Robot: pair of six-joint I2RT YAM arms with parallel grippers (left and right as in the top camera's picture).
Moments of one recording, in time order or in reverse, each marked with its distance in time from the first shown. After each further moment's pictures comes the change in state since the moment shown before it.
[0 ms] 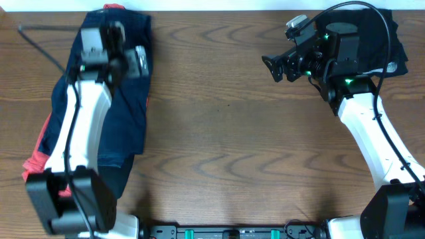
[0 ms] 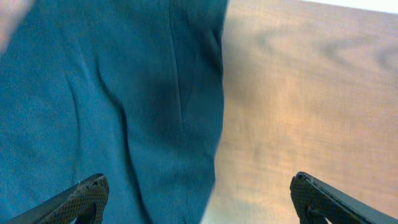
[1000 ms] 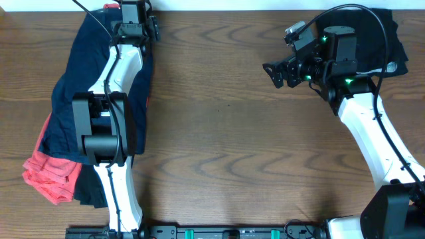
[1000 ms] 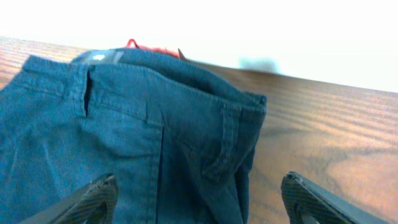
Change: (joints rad) left arm -0.082 0.553 0.363 0.356 -0.295 -0.023; right arm 0.000 0.000 0.002 -0.103 0.012 0.001
